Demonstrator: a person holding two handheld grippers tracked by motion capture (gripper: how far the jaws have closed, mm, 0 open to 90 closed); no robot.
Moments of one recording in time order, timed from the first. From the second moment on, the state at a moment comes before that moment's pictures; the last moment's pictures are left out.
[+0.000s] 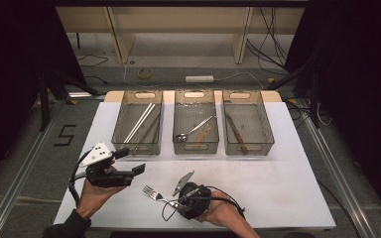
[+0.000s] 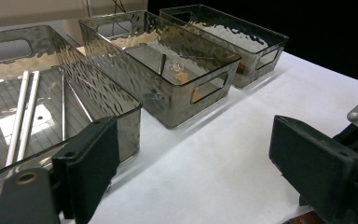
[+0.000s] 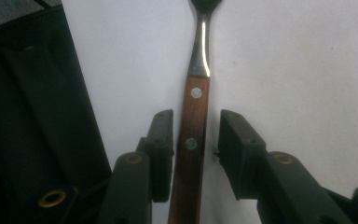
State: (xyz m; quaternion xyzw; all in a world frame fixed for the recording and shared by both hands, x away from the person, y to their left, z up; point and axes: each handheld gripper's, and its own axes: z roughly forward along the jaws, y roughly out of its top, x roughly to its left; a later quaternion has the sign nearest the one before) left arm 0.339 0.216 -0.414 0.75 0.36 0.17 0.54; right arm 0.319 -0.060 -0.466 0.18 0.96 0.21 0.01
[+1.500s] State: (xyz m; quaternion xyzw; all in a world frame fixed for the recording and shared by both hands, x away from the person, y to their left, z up) left arm 0.338 0.216 -0.414 0.75 0.36 0.17 0.54; right arm 0.330 -0.069 -0.459 0.18 0.96 0.22 0.01
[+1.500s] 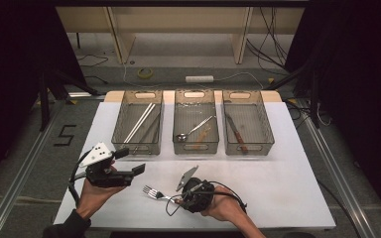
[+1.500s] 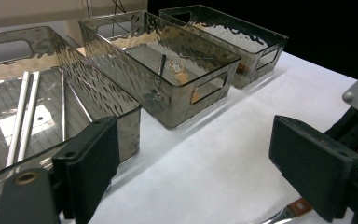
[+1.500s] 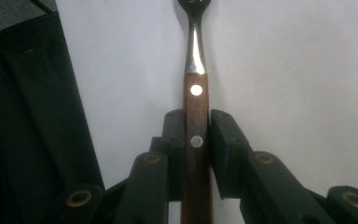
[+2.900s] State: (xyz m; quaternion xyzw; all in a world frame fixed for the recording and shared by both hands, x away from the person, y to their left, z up) left arm 0.339 0.218 -0.414 0.74 0.37 0.17 0.54; right arm 0.377 -0.161 -0.390 0.29 0.90 0.33 0.06
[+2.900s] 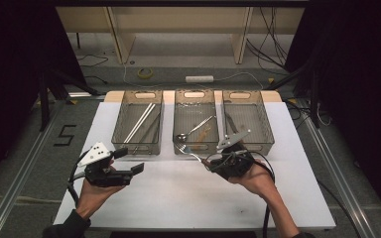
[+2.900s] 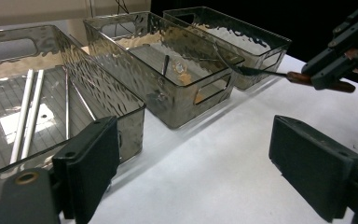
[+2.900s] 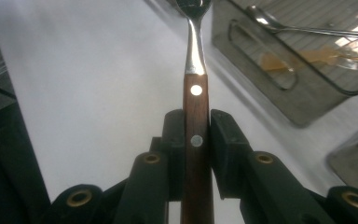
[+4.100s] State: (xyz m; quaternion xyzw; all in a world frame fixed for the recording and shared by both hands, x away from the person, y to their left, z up) left arm 0.339 0.219 -0.415 0.74 0.37 0.17 0.54; right arm 0.479 -0.222 -0.355 0.41 0.84 0.33 0.12
